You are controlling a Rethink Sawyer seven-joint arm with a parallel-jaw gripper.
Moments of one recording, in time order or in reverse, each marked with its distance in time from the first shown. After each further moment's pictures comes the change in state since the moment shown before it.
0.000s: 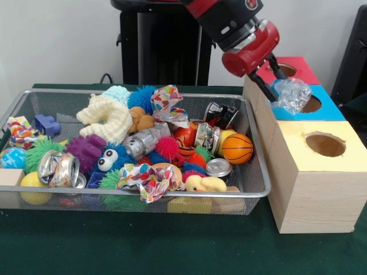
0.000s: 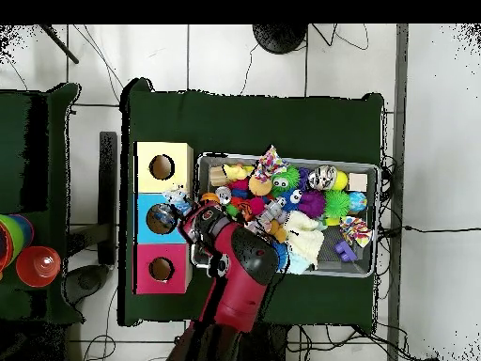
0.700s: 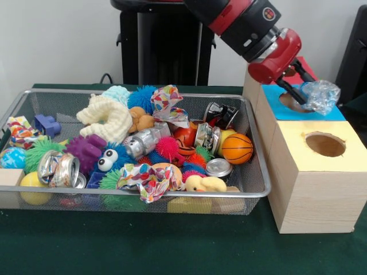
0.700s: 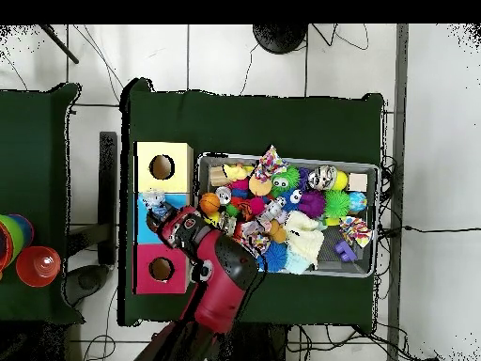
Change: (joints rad) arm 0.113 0.084 0.010 -0.006 0.178 0.176 -0.071
